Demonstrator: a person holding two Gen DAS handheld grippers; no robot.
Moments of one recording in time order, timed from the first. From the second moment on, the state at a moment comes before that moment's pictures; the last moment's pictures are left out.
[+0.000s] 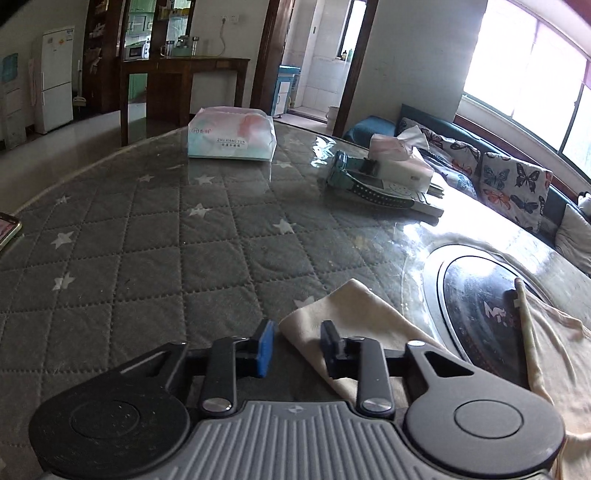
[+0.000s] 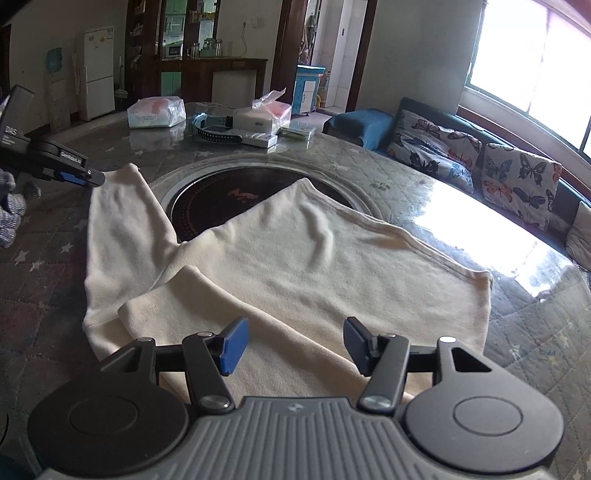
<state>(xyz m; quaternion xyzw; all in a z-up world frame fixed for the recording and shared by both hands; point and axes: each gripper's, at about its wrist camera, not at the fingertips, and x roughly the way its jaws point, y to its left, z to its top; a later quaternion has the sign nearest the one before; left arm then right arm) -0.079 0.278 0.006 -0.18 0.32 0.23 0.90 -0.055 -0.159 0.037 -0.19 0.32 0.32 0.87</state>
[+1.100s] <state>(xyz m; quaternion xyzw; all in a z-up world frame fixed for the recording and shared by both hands) -0.080 -0.002 0.085 -0.12 0.26 -0.18 0.94 -0.078 -0.270 0.051 -0.11 0.32 0.24 0.91</state>
